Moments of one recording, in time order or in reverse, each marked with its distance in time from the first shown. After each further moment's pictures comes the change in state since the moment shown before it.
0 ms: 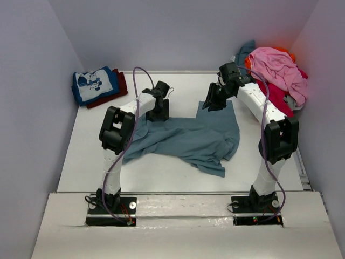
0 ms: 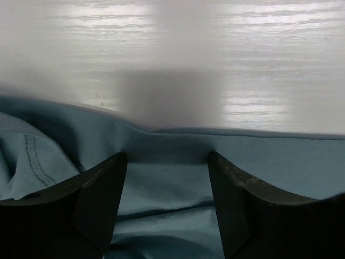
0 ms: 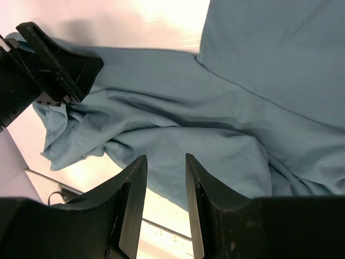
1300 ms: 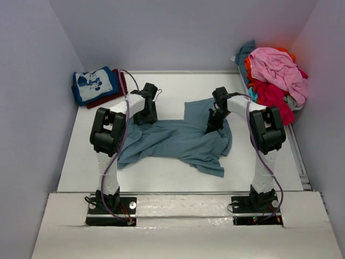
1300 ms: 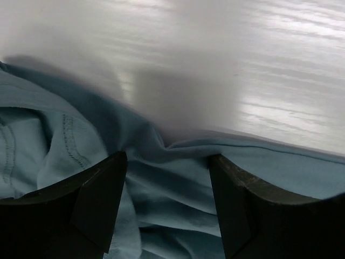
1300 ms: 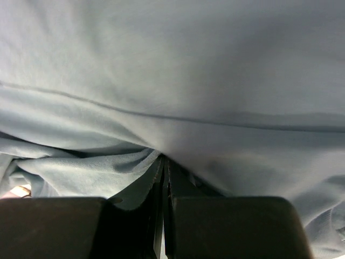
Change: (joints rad) left arm 0.089 -0.094 -0.132 -0.050 -0.078 -0.053; right arm -0.007 0.191 -0.265 0.105 0.028 0.025
